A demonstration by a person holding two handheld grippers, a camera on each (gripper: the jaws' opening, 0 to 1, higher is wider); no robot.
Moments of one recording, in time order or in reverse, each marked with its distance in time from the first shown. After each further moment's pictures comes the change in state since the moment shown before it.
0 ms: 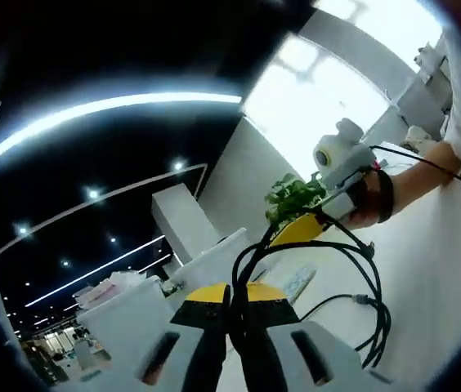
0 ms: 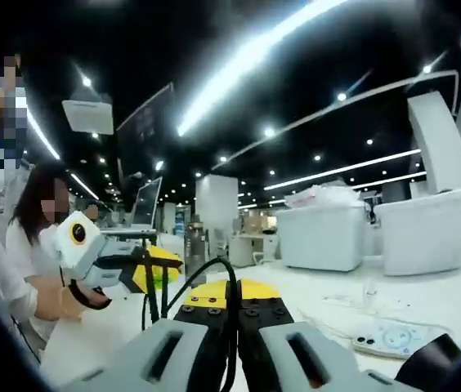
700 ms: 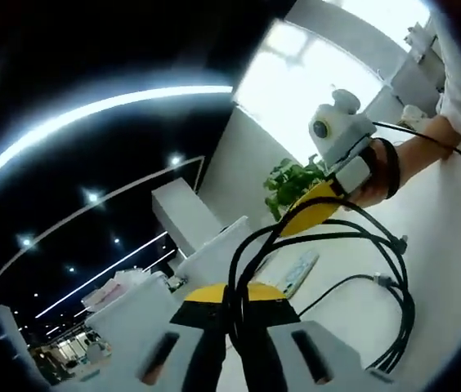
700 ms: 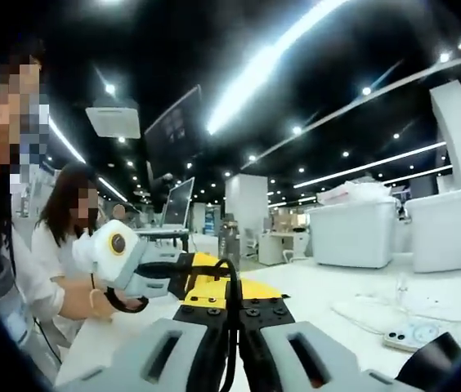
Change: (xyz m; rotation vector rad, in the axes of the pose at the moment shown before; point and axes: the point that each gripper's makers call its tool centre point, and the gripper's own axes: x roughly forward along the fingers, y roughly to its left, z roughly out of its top) left arm 0.002 0.001 -0.013 0.050 0.050 0.004; right arm 0.003 0.029 -0.013 0.044 0.021 0.141
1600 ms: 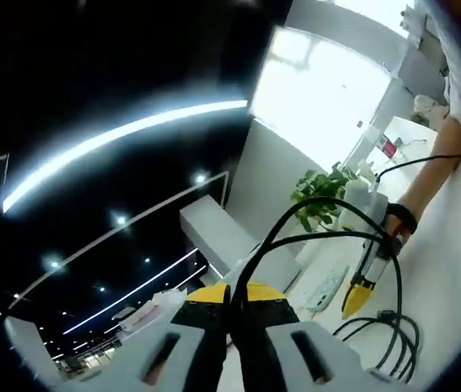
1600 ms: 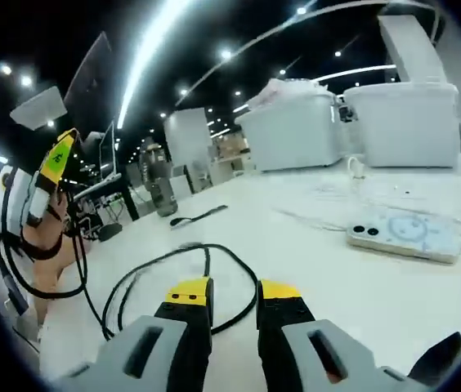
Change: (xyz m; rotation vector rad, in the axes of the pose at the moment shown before) left arm -0.025 0.037 0.041 0.095 -0.075 0.161; right arm -0.012 -0.088 -0.122 0.282 0.404 -0.271
